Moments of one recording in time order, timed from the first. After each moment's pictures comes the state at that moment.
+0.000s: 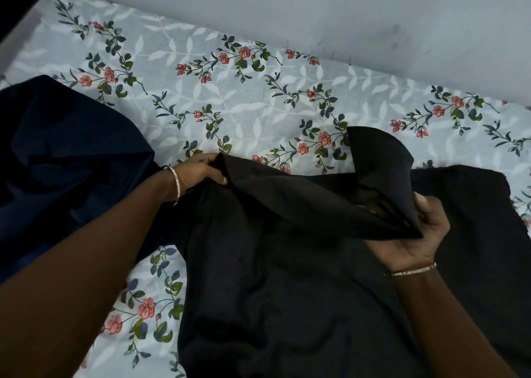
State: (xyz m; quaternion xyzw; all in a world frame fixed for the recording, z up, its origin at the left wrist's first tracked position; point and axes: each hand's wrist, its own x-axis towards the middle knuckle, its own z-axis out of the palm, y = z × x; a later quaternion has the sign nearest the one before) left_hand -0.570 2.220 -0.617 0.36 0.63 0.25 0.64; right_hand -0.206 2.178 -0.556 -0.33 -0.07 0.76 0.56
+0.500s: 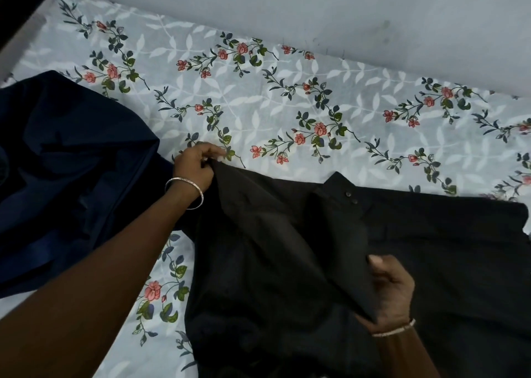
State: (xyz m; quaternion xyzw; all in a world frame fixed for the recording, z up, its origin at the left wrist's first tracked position) left_hand -0.545 2.183 -0.616 0.49 0.74 0.33 0.31; right_hand -0.218 2.061 -0.562 -0.44 0.02 0.77 0.46
